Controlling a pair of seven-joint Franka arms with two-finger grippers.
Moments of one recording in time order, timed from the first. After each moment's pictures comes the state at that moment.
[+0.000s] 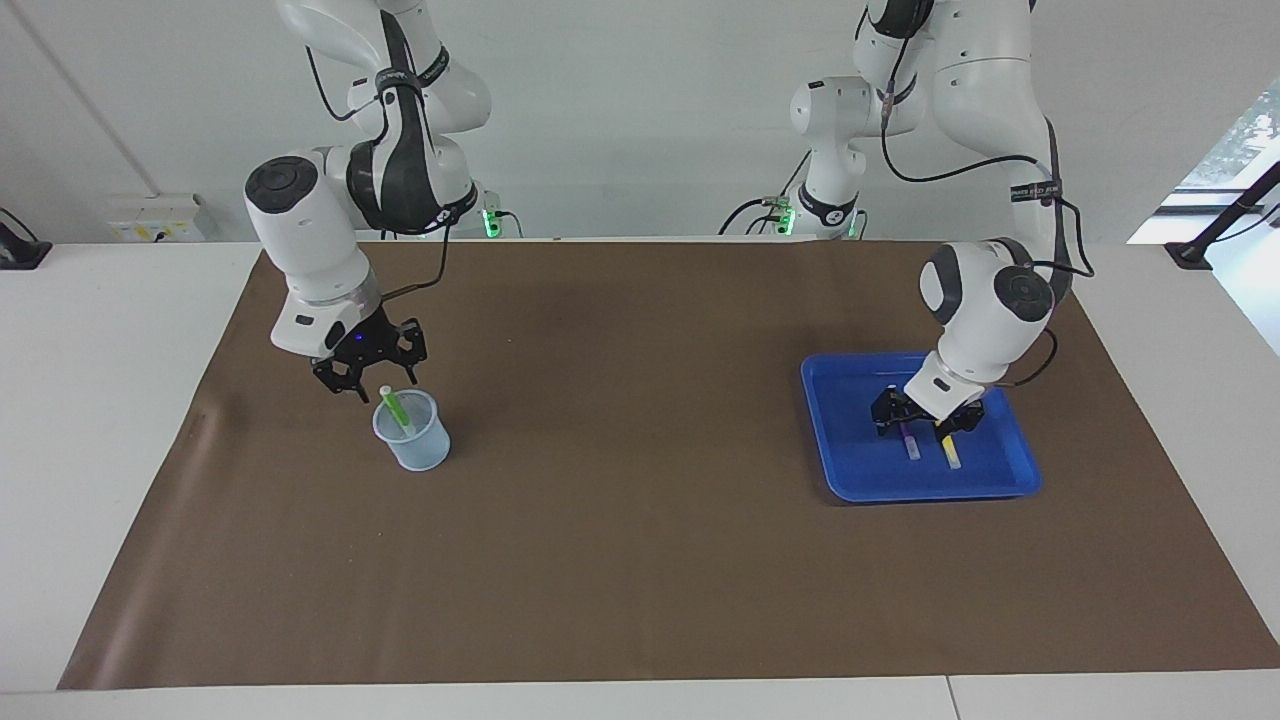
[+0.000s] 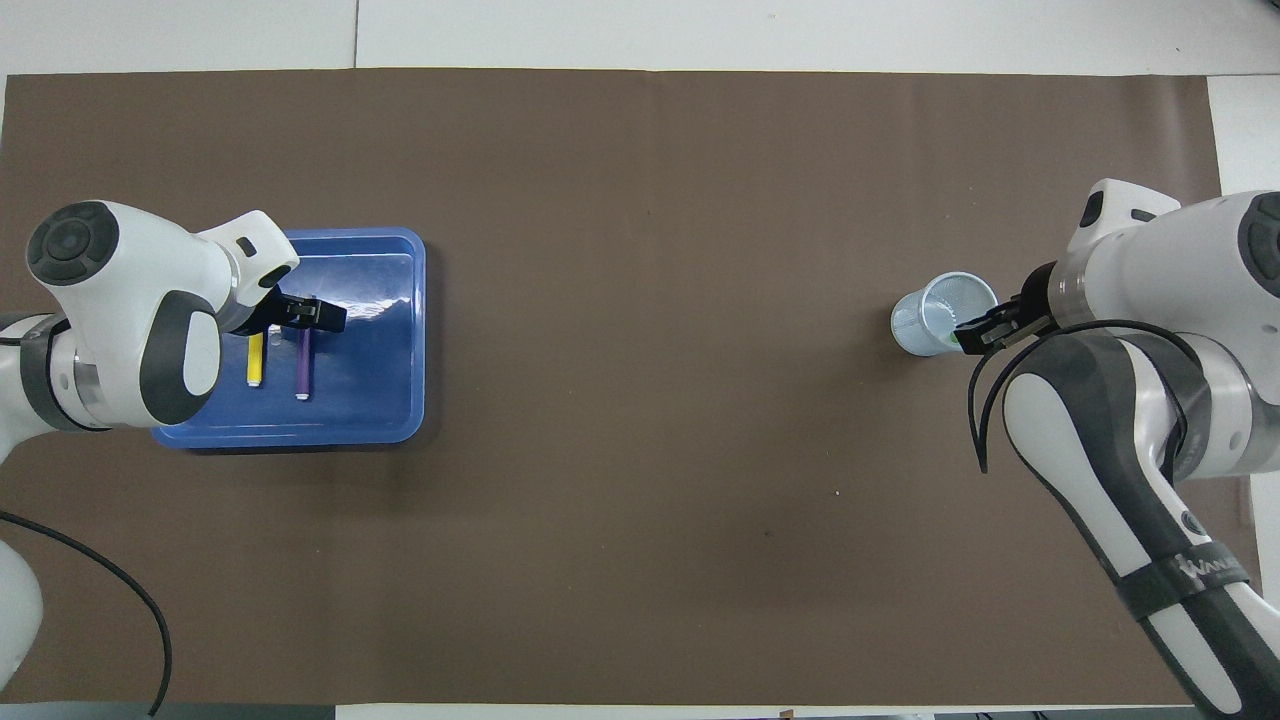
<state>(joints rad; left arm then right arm) -0.03 0.31 -0.05 -2.04 -0.02 2.36 0.14 0.10 0.04 -0.05 -2.01 0.04 2.11 -0.42</state>
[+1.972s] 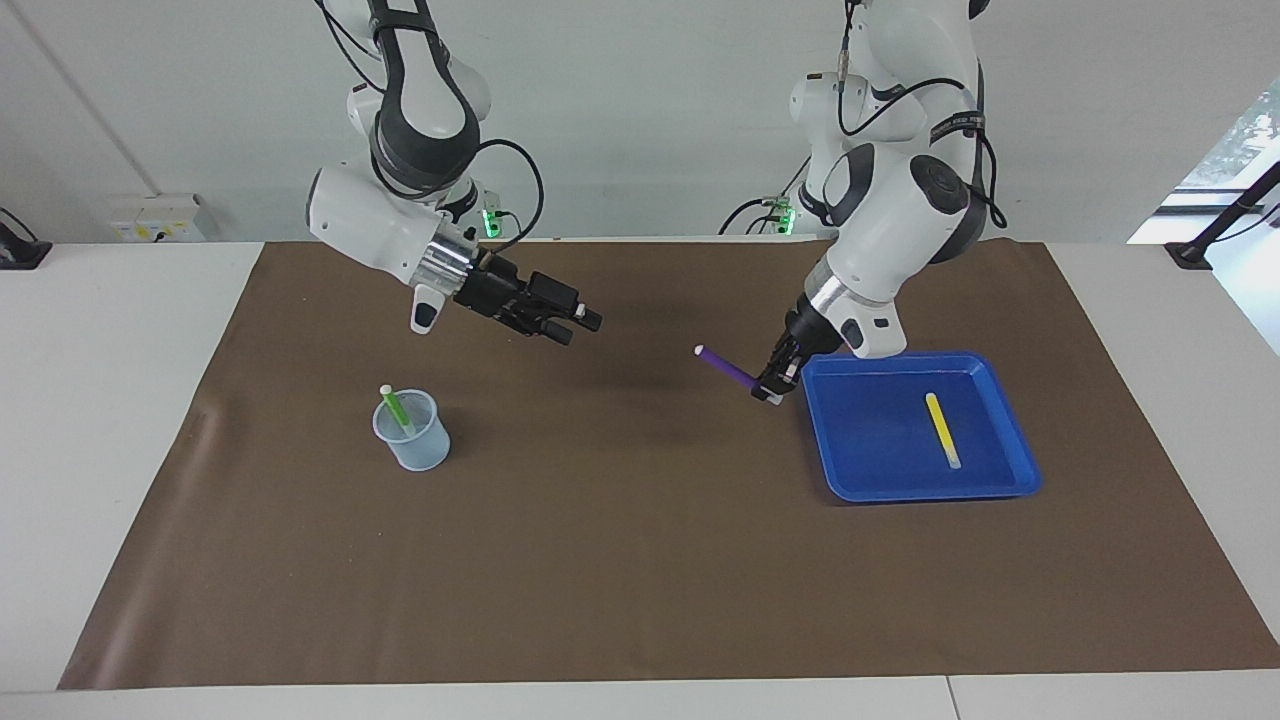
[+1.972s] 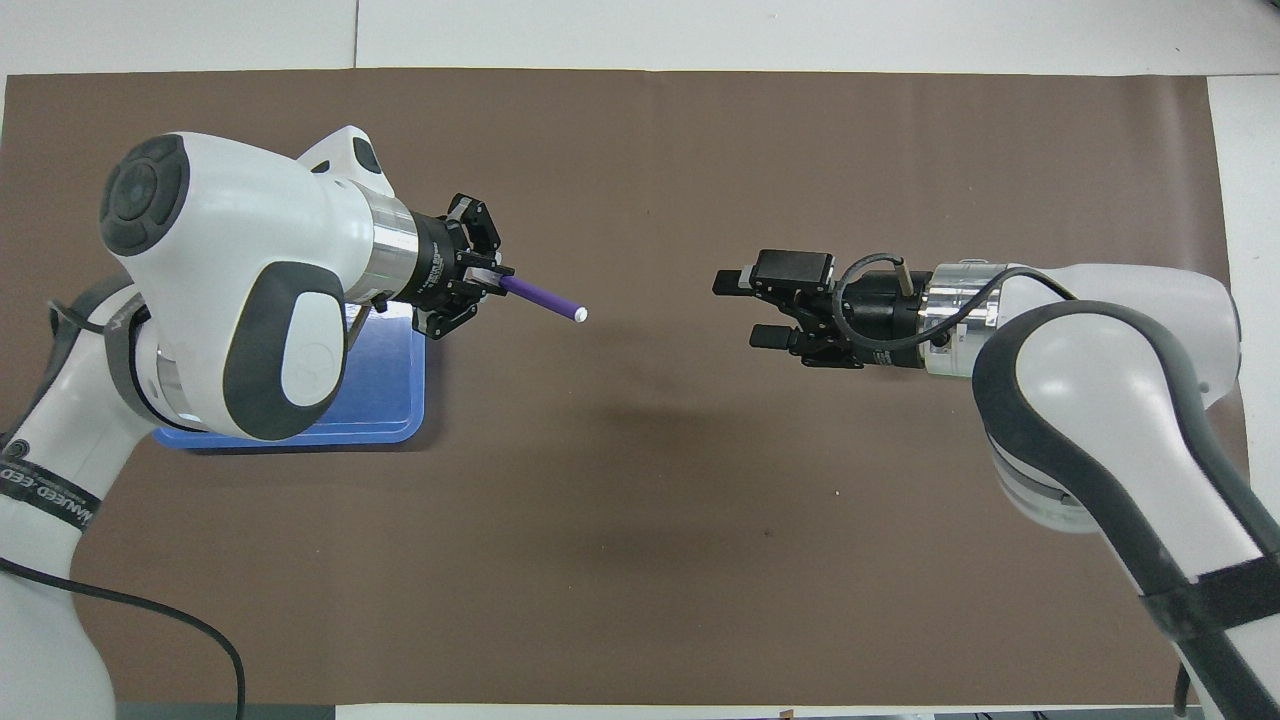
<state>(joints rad) -0.35 0.18 -0.09 -1.81 -0.39 2.21 -1.33 0.32 0.00 -0.04 -2.10 1.26 2.24 0.00</state>
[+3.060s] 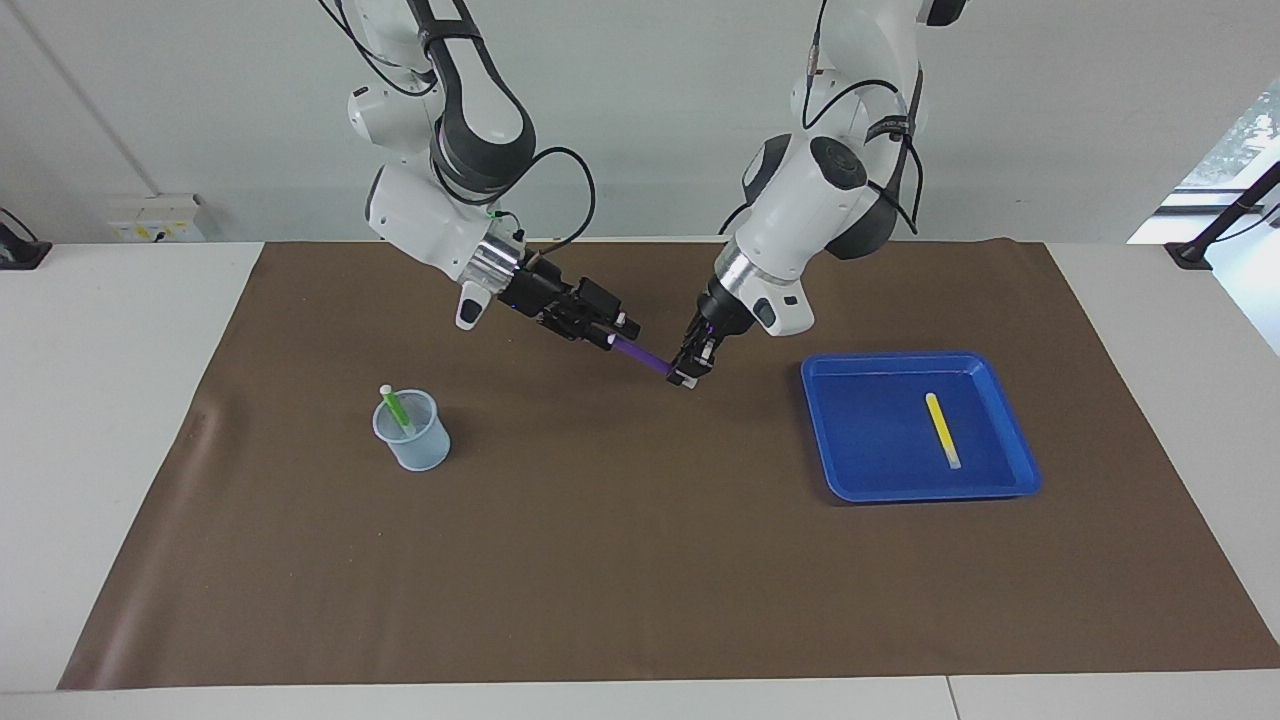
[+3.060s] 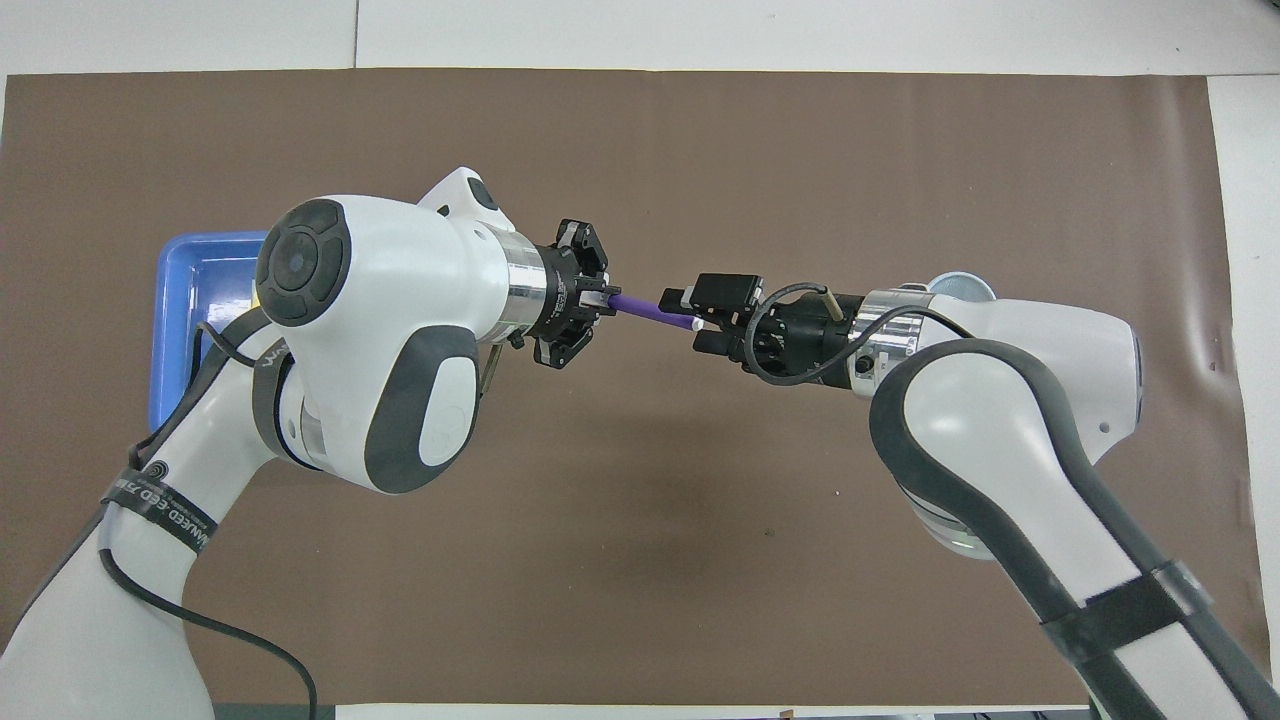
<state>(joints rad) -0.51 0.19 -0.09 -1.81 -0.42 2.32 -1.55 0.43 0.02 -0.04 -2.12 1.31 2.38 -0.01</state>
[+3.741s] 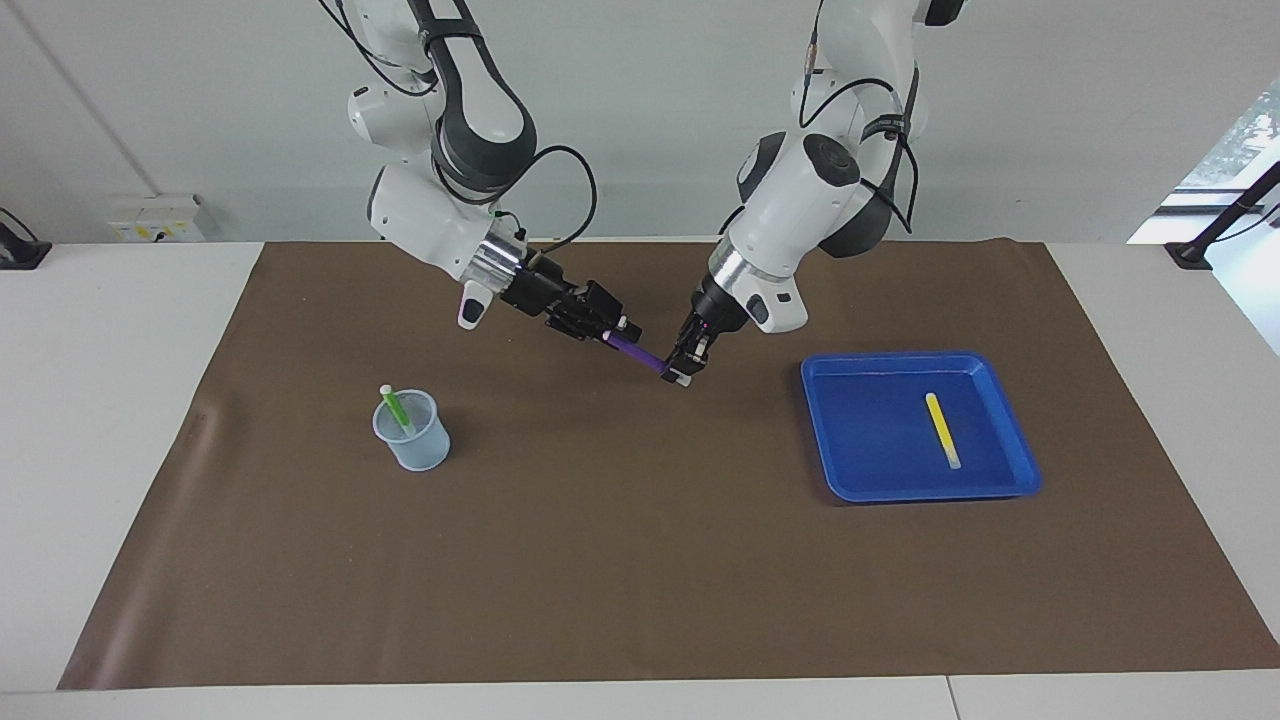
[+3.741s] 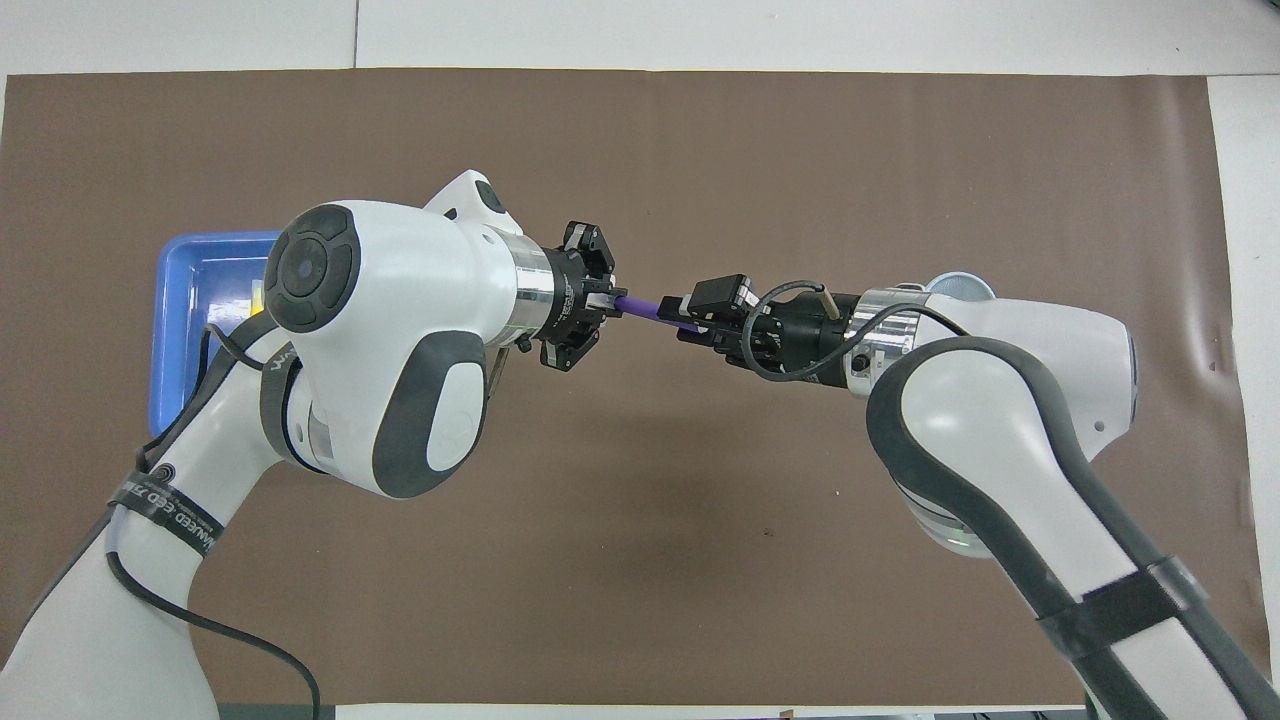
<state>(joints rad) -0.52 0.19 -0.08 -1.81 -0.42 2.32 -1.55 0.43 0.02 -0.04 -2.11 1.31 2.38 -0.01</state>
